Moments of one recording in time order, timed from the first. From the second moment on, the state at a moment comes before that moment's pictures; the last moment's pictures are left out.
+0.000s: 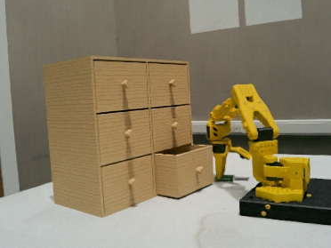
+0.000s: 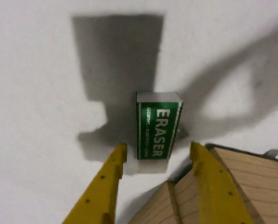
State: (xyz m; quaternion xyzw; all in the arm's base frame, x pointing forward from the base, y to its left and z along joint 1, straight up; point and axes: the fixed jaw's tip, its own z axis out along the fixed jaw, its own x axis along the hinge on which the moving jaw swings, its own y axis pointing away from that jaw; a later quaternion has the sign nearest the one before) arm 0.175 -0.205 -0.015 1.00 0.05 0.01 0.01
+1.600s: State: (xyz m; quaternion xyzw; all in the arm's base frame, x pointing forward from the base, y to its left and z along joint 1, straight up) arm 0.172 -0.201 -0.024 1.00 0.05 0.00 0.01
